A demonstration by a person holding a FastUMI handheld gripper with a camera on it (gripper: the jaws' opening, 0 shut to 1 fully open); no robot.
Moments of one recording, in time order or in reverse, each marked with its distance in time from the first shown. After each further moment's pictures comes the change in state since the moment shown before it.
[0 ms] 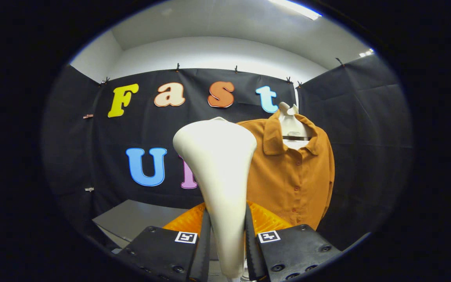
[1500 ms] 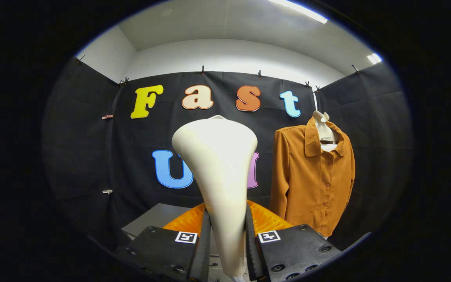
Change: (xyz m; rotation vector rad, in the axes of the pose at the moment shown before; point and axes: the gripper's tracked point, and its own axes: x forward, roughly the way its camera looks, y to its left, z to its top) arm -0.028 0.105 0.007 -0.005 -0.027 0.081
